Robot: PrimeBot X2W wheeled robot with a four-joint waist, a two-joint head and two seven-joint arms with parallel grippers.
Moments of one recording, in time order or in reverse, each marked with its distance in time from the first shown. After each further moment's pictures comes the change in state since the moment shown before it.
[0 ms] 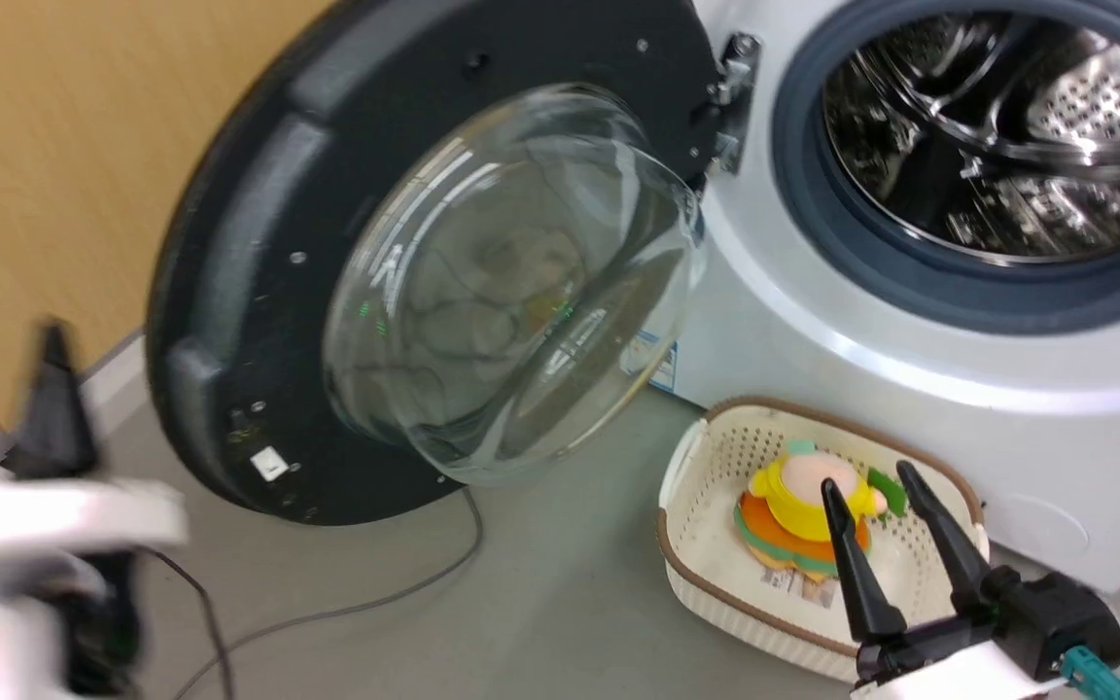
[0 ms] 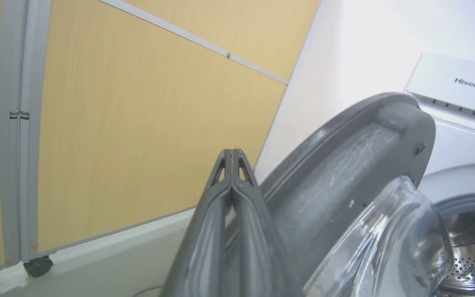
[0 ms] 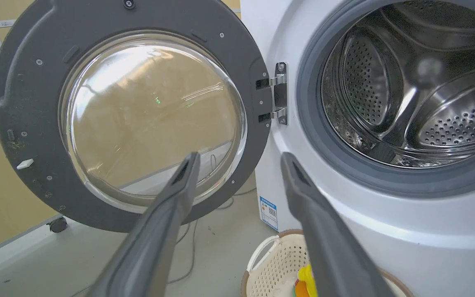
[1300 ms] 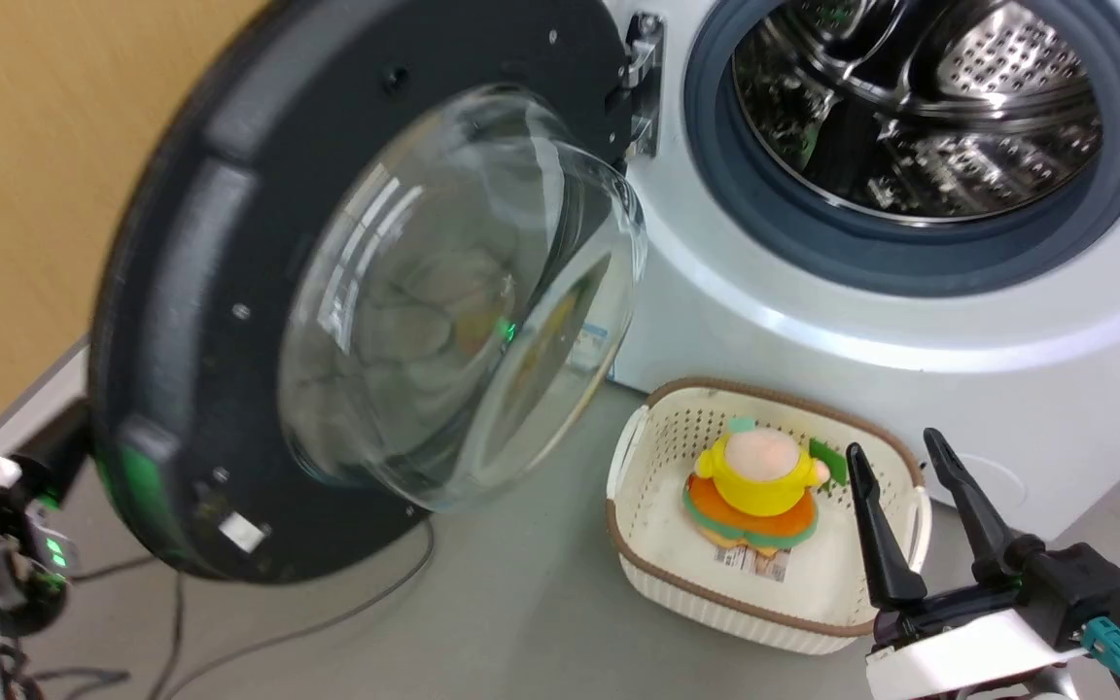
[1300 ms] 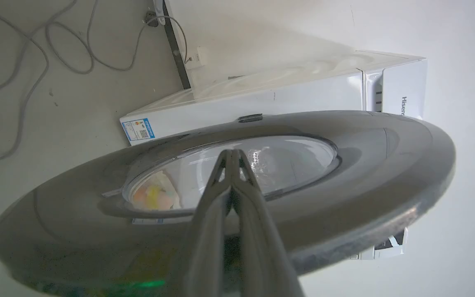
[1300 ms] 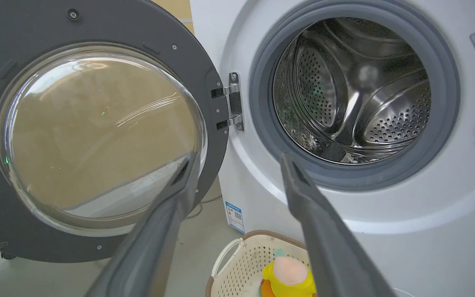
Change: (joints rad) left arm -0.213 0.093 0.294 0.313 -0.857 0.063 0.949; right arm -0.056 -0.004 -0.030 0.016 0.002 0.000 0.000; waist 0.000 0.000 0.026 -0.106
